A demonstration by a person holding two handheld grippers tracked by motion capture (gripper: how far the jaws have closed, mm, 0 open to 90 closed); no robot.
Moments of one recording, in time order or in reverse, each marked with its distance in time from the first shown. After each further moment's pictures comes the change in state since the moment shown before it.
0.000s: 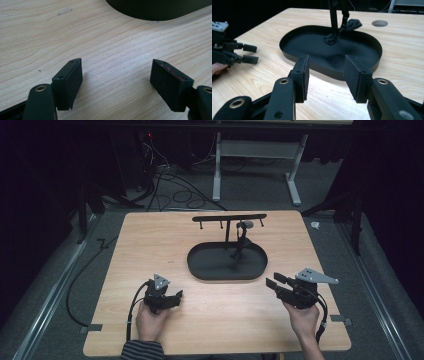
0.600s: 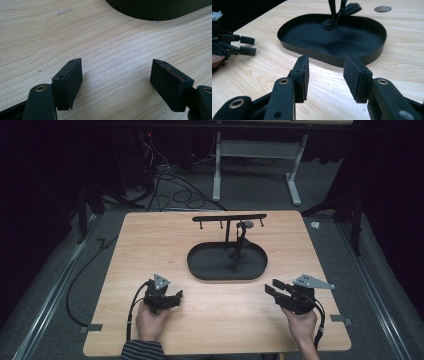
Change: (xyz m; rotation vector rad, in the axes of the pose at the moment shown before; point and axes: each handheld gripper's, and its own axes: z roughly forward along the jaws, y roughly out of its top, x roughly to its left) left arm 0.000 0.000 0.000 0.001 0.001 0.000; right arm -0.002 -0.022 0.006 0.035 0.003 0.031
